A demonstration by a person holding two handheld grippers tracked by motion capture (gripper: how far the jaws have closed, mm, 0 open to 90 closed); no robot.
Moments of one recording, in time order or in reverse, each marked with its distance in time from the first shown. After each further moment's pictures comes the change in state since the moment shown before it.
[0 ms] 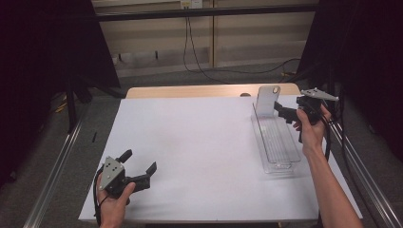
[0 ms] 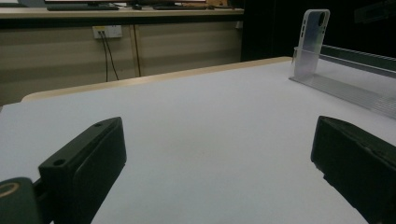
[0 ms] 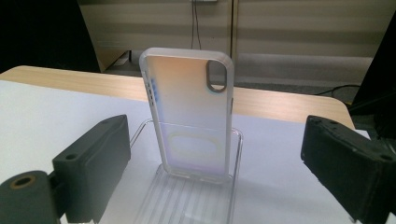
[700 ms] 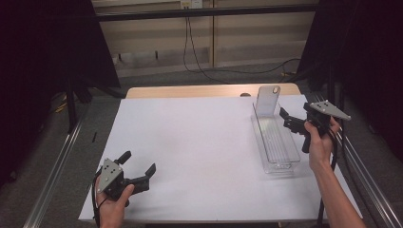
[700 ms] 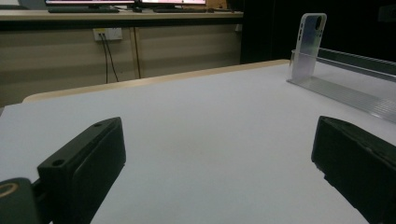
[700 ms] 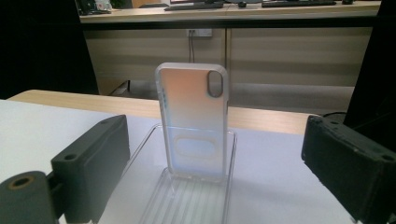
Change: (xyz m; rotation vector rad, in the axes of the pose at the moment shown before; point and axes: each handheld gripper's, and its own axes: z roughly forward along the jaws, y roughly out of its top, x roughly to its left) left arm -0.002 0.000 -0.005 -0.008 0.001 -0.002; right arm 0.008 -0.022 -0.040 -0.150 -0.023 -0.002
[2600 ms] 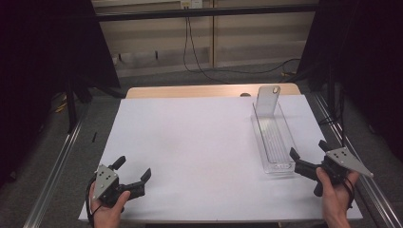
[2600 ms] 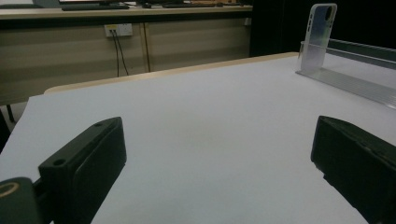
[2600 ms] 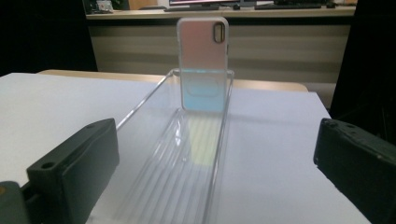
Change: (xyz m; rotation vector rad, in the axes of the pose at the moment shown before) left arm 0.000 -0.006 -0.018 0.026 0.040 0.017; right arm 0.020 -0.065 -0.106 -0.035 -0.025 -0.015
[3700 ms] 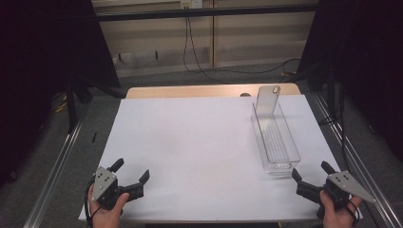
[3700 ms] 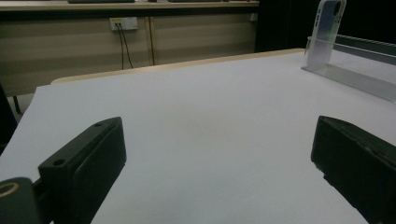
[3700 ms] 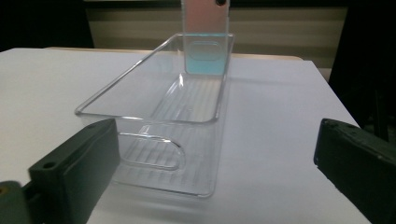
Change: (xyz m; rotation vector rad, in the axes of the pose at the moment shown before) left arm 0.002 -0.003 -0.004 0.014 0.016 -0.018; right arm 0.008 -0.038 -0.037 0.046 -0.014 0.000
